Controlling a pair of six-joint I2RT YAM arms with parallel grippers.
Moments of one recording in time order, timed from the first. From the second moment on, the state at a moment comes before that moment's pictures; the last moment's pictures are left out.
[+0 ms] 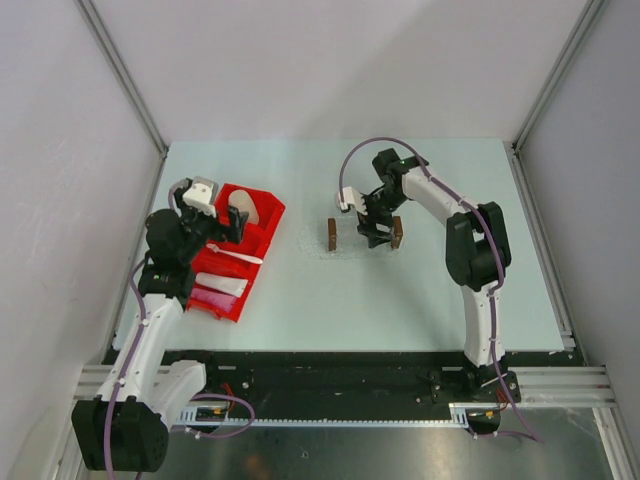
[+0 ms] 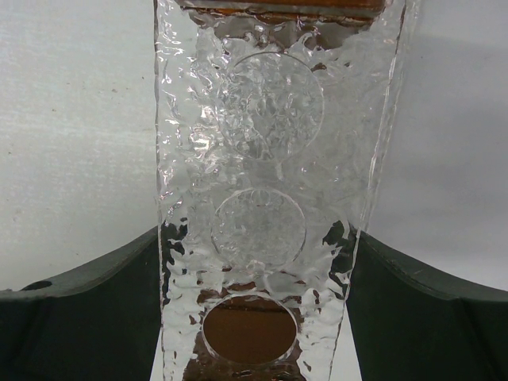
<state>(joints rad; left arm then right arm) -0.02 0.89 0.68 0.05 0.34 0.11 0.41 2.14 1.80 -1.04 -0.57 -1.26</state>
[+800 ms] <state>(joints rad) -0.02 0.88 0.67 0.05 0.34 0.12 0.41 2.15 1.79 -1.01 -0.54 -1.24</state>
